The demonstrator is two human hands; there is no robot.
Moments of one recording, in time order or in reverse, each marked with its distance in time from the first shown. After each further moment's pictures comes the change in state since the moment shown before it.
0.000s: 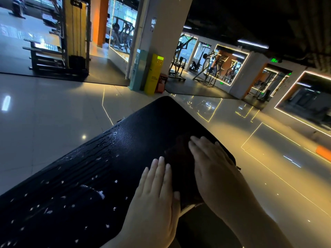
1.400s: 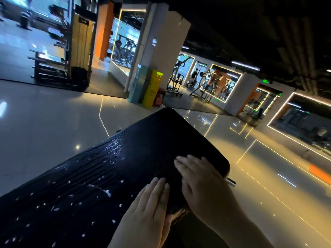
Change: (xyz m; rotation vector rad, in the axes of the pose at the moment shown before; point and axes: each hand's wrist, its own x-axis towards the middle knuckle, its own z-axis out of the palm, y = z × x) left_hand -0.036 -0.024 0.021 0.120 0.223 0.208; right_hand -0.019 -0.027 -0.007 -0.034 -0.054 -0.130
